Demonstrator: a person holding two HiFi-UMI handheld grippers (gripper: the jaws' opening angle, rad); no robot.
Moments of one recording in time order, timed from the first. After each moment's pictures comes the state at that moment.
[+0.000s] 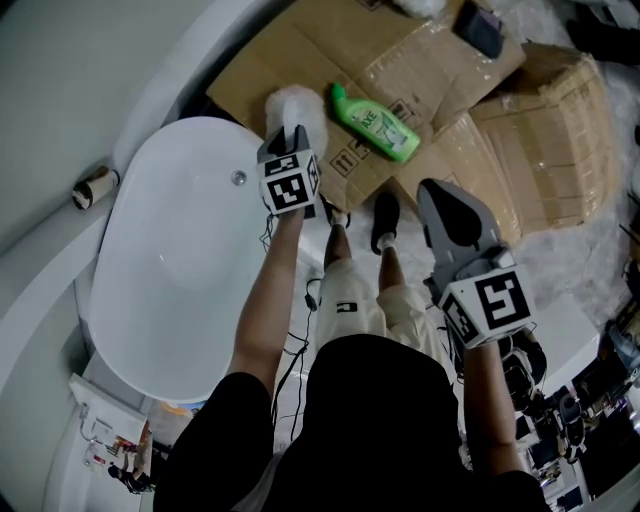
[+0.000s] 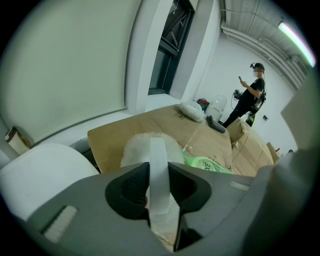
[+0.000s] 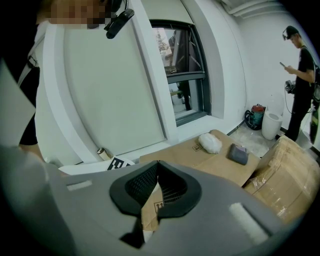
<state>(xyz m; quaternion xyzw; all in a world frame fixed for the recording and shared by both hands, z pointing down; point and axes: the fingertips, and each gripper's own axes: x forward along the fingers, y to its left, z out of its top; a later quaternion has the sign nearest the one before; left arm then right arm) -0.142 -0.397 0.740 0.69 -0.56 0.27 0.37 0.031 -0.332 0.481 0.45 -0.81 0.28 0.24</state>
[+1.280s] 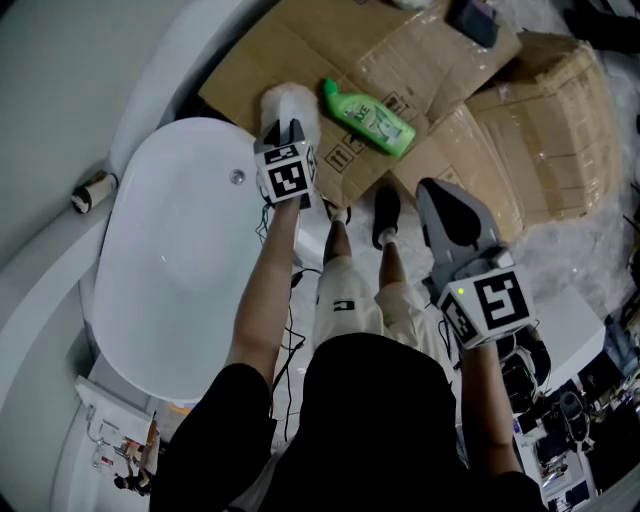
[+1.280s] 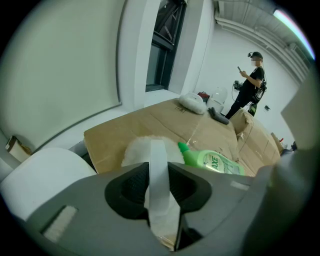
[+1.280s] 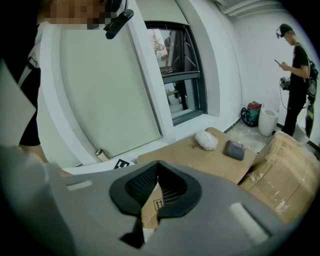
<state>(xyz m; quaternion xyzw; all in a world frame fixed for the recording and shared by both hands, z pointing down) -0.136 -0.402 0.760 0.69 -0.56 0.31 0.35 0.046 -0.322 0.485 0.47 -0.80 0.30 0.23</state>
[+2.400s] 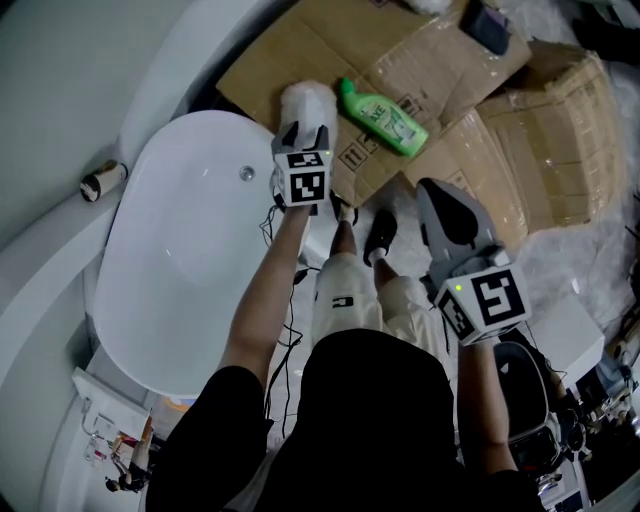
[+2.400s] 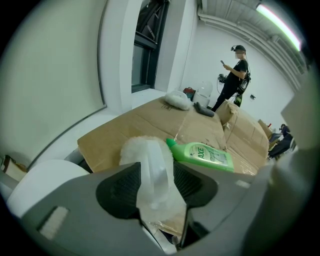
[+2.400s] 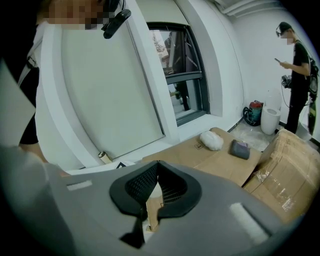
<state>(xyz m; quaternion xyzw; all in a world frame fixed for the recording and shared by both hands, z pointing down) -0.126 -0.383 0.743 0.73 -0.50 0.33 0.32 0.016 -0.316 0.483 0.46 -0.81 0.30 0.22</state>
